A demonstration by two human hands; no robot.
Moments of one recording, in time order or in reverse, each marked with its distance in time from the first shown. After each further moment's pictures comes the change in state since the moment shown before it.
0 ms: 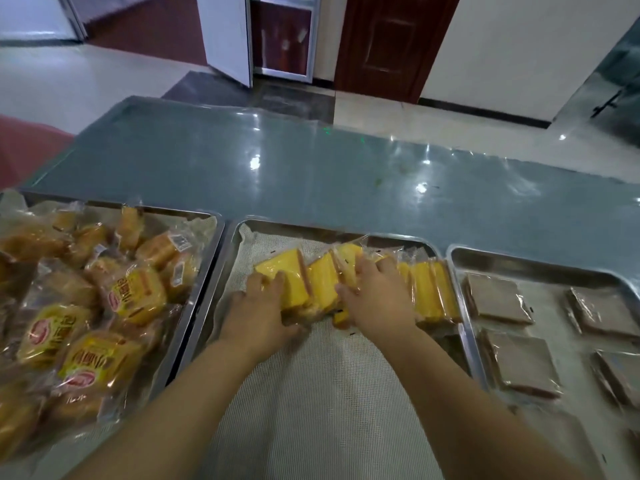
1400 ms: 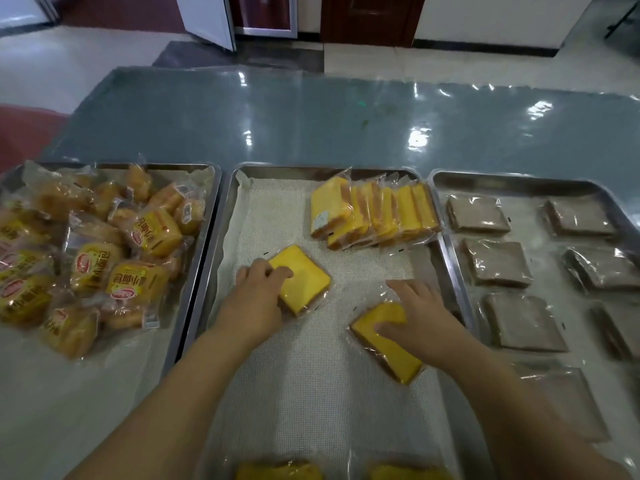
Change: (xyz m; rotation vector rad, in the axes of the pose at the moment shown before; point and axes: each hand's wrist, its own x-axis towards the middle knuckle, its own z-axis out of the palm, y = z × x) left_hand -0.103 0.003 0.013 0.016 0.005 0.152; right_hand -0.142 0.092 0.000 0.073 -0.323 0.011
